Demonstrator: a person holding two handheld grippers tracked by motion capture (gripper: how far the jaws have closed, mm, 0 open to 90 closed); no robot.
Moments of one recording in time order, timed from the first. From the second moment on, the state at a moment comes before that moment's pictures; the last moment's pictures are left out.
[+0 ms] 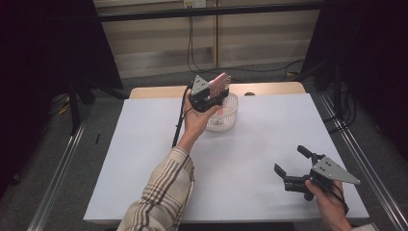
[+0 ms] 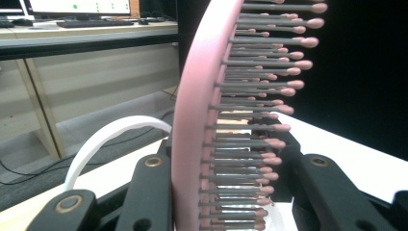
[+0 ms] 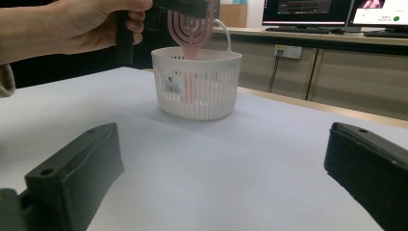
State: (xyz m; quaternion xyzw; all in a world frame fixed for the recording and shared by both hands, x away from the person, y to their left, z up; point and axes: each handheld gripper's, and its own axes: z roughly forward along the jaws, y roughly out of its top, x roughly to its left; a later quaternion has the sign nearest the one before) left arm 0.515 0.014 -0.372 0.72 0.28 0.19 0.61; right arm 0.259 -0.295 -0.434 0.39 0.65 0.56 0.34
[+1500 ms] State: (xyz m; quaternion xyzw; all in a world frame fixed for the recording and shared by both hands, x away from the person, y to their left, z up) left arm 0.528 0.049 -0.377 0.74 0.29 0.20 0.57; right arm 0.260 -0.294 -0.436 0.39 0.66 0.56 0.33
